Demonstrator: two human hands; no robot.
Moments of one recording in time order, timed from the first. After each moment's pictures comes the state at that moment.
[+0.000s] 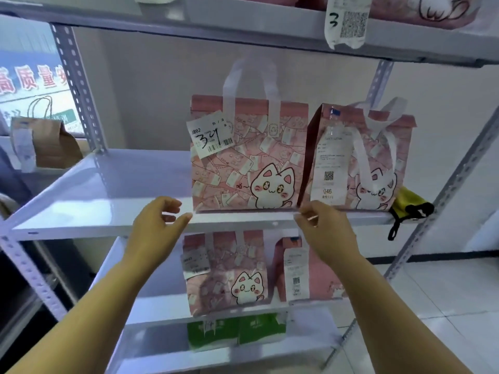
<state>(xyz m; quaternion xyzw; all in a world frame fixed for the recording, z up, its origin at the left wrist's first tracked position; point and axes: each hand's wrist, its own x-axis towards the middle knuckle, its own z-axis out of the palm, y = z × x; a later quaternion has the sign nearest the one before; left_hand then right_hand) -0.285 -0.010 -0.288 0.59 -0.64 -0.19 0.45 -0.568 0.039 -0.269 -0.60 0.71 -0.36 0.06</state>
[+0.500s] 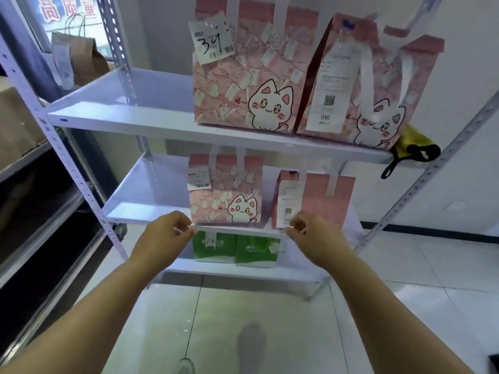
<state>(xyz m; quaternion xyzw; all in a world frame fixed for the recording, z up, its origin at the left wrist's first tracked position) -0.330 0.154 -0.396 0.71 -0.61 -0.24 0.27 -0.613 0.150 -0.365 -0.71 0.67 -0.13 0.16</state>
